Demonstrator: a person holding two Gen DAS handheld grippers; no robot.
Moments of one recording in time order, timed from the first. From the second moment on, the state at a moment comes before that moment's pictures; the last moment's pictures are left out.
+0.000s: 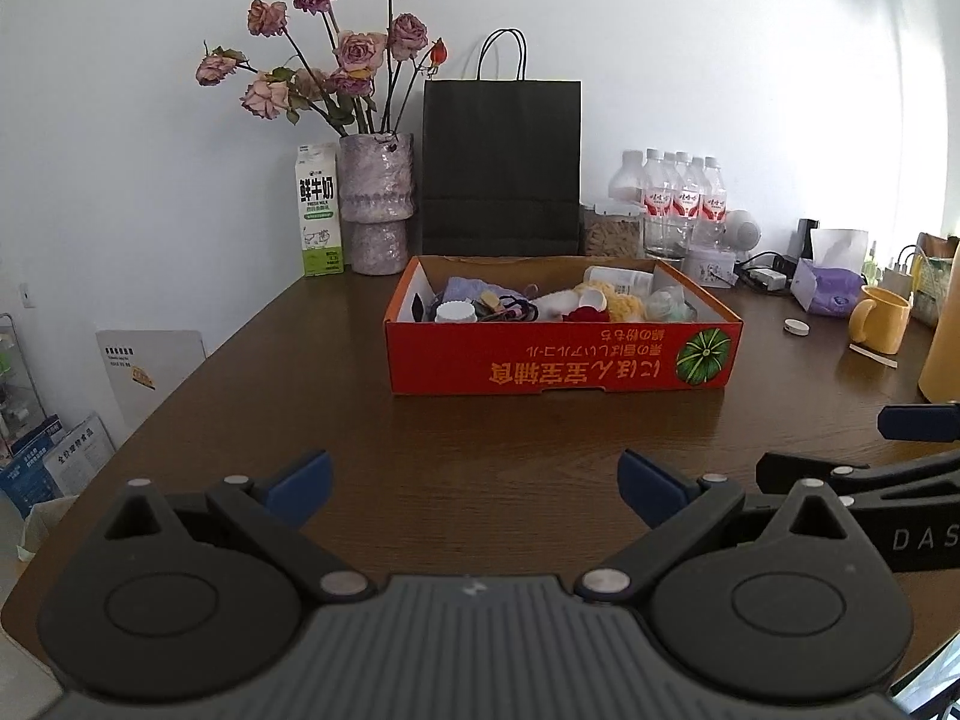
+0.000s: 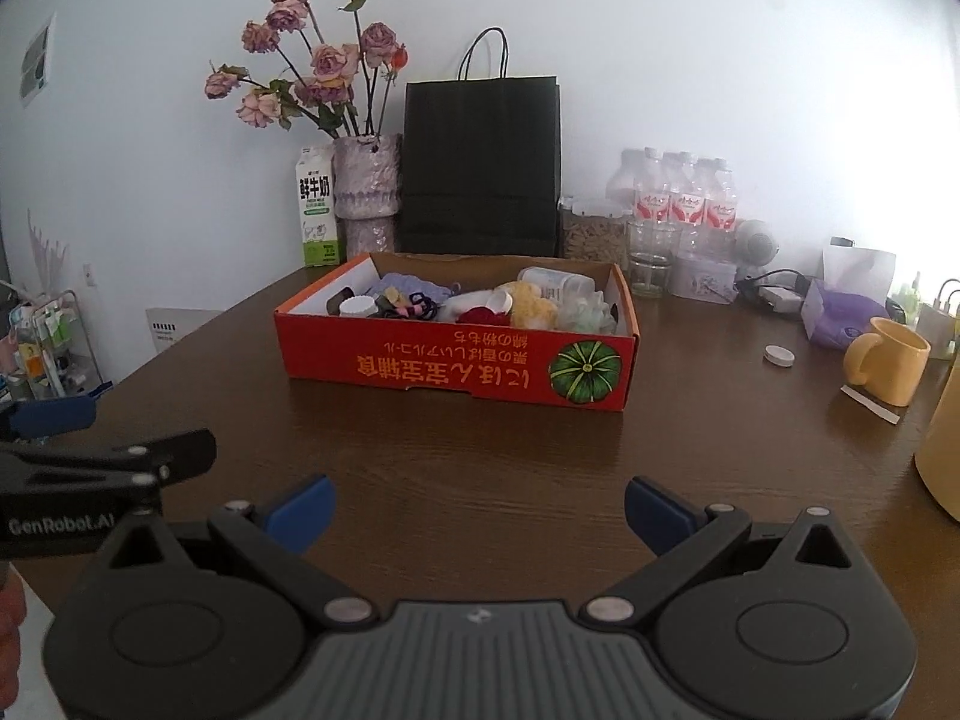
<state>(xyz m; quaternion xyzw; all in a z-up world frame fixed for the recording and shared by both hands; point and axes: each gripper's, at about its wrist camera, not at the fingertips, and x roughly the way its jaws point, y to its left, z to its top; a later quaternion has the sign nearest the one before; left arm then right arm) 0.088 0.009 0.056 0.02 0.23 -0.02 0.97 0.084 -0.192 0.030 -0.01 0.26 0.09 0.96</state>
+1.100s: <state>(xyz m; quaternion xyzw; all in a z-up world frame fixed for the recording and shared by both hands) 0.085 0.009 0.056 0.02 0.23 -0.01 0.97 0.082 -0.188 0.031 -0.02 0.26 0.10 0.96</state>
